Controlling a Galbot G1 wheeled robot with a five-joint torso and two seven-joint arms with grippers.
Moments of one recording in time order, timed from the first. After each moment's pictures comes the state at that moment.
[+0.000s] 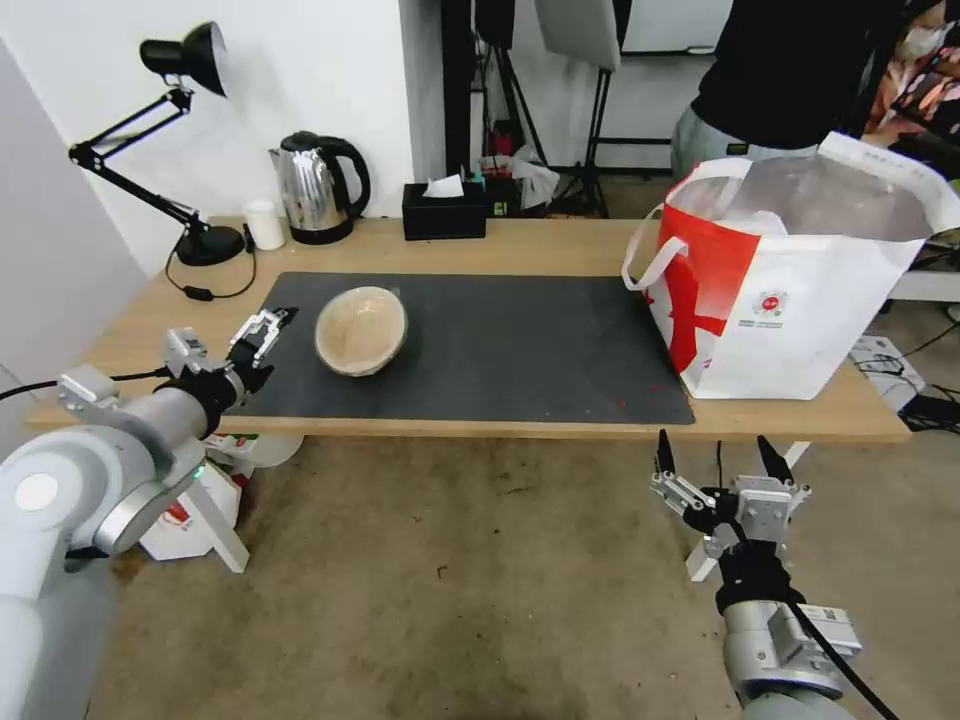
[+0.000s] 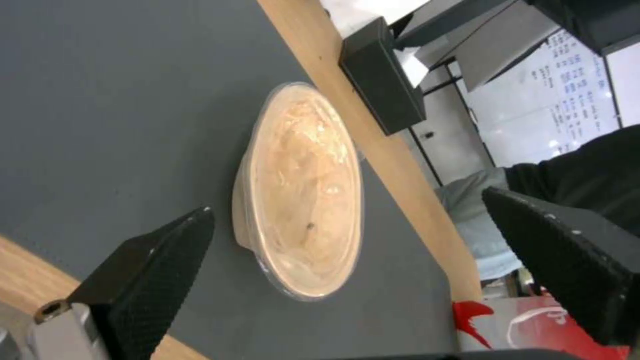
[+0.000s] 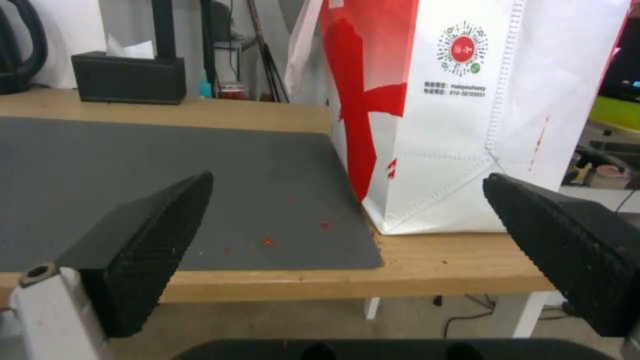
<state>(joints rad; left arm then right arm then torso) 1.14 -1.05 -0.75 -2.17 -1.91 0.41 -0.81 -1.70 0.78 0.17 2.41 0.27 0.02 0.90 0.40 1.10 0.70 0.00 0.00</state>
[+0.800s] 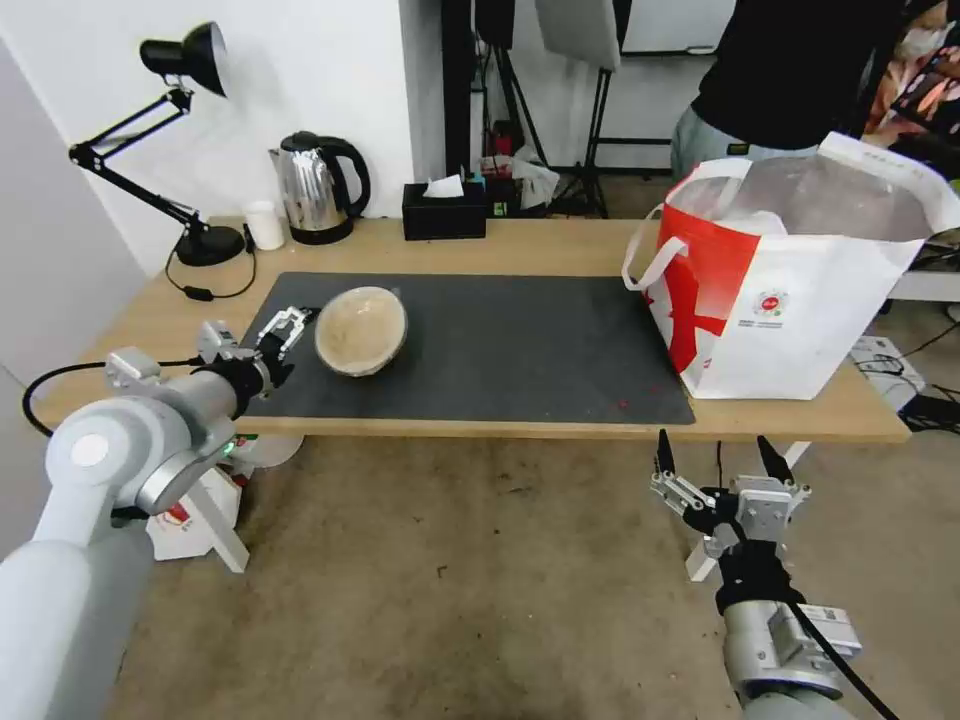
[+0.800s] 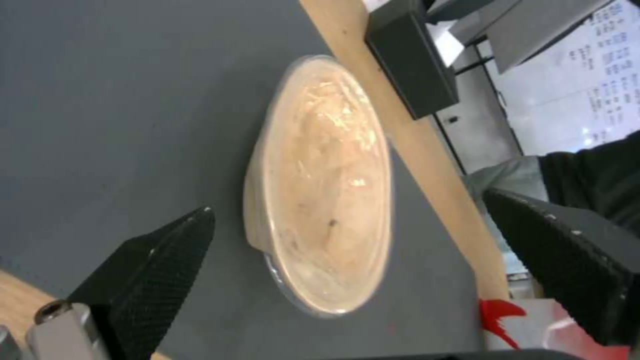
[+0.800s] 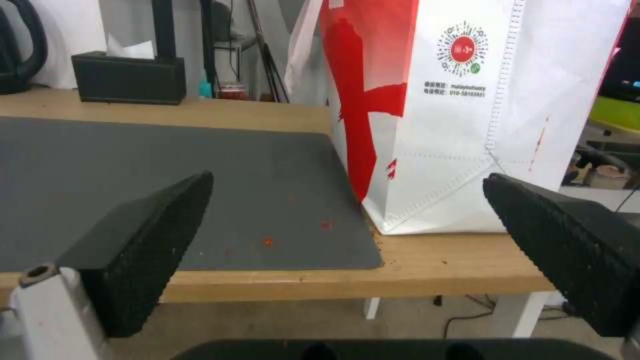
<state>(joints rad) 1.03 -1.05 -0.63 -2.07 -1.88 0.41 -0.86 -1.70 0.78 0.17 2.41 0.27 0.02 0.90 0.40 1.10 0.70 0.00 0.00</state>
